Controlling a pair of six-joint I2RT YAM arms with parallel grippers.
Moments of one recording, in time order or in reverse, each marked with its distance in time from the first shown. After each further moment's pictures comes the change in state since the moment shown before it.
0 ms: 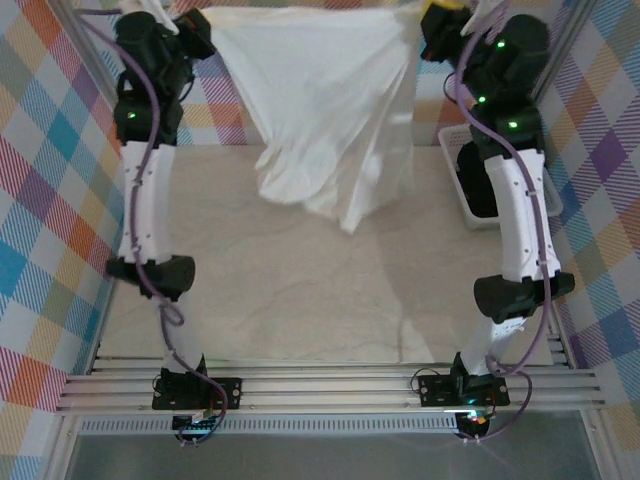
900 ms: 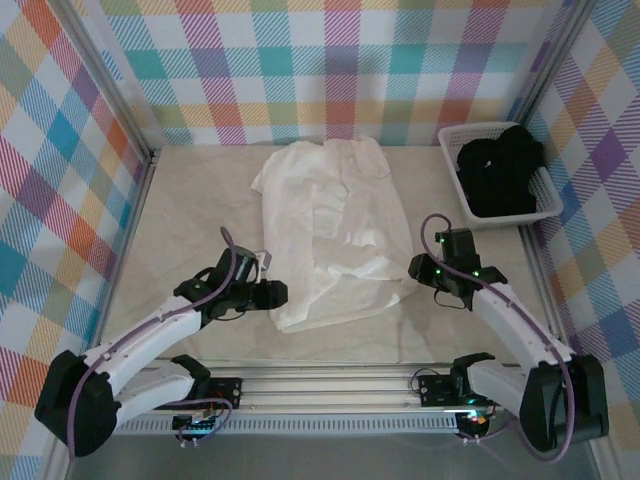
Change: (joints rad) left arm -0.451 -0.880 -2.077 0.077 0.173 -0.047; right arm 0.006 -0.699 -1.851 -0.157 0.145 0.245
